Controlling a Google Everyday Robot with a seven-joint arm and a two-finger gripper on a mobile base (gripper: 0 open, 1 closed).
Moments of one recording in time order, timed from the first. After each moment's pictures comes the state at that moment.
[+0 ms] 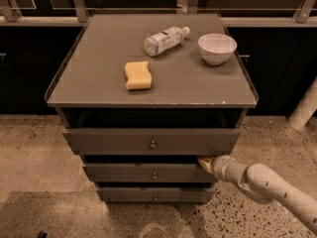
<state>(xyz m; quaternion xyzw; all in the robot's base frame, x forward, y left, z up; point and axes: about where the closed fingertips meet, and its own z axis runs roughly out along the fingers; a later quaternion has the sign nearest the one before) 0.616 -0.211 0.457 -0.29 0.80 0.16 0.49</state>
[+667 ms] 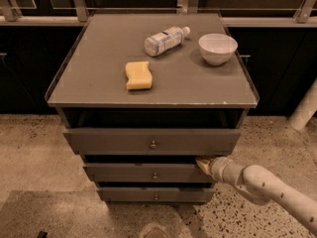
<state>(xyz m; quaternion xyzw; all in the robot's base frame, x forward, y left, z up) 0.612 -0.207 0.447 -0.29 0.81 0.15 0.48</state>
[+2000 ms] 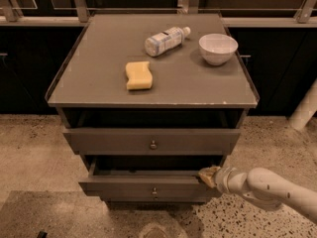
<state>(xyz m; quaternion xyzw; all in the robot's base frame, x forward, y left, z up) 0.555 -0.208 0.436 -0.30 0.85 0.16 0.39</state>
